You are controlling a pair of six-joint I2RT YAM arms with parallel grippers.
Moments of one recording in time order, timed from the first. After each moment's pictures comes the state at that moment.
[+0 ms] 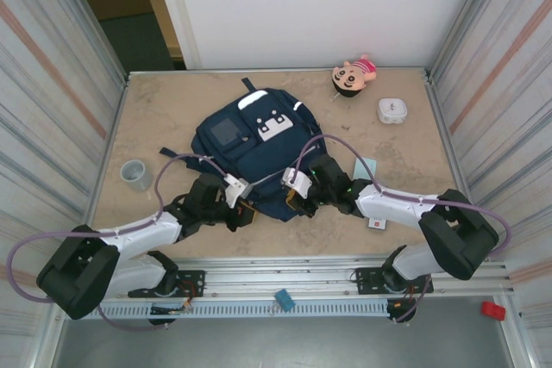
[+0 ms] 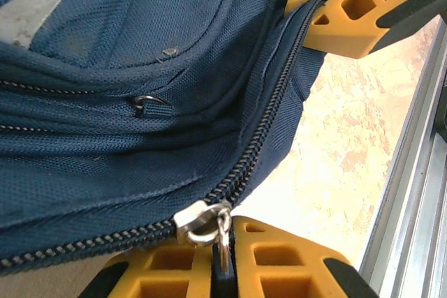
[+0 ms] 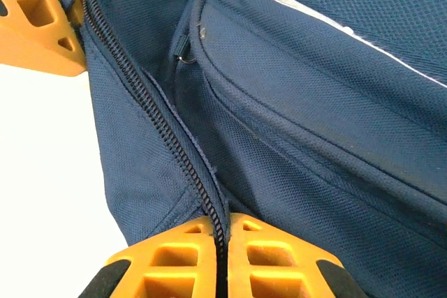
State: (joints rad) left arm -0.63 1.16 0.32 0.10 0.51 -0.19; right arm 0.75 1.40 0.62 -0.02 -0.33 -0.31
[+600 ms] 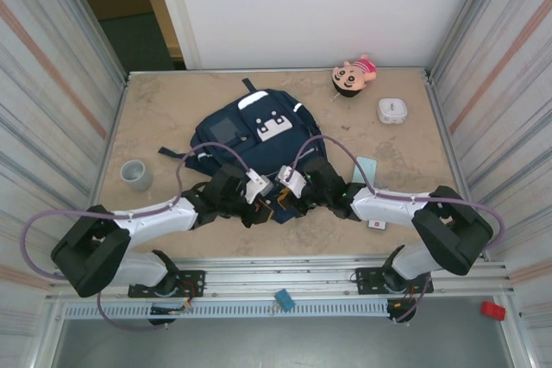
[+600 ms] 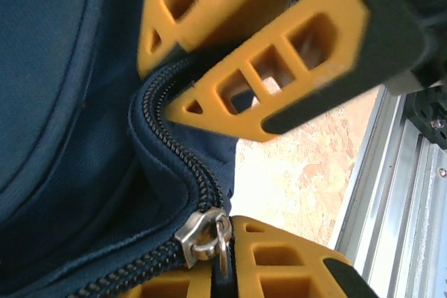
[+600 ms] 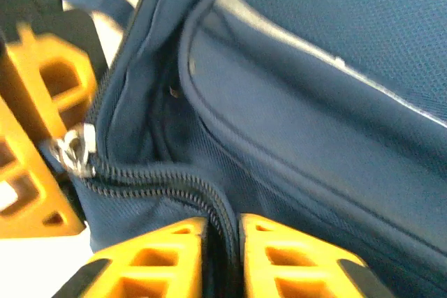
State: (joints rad) left arm -0.77 1.31 0.53 -0.01 0.49 -0.16; right arm 0.80 1.43 0.60 0.15 -0.32 -0.18
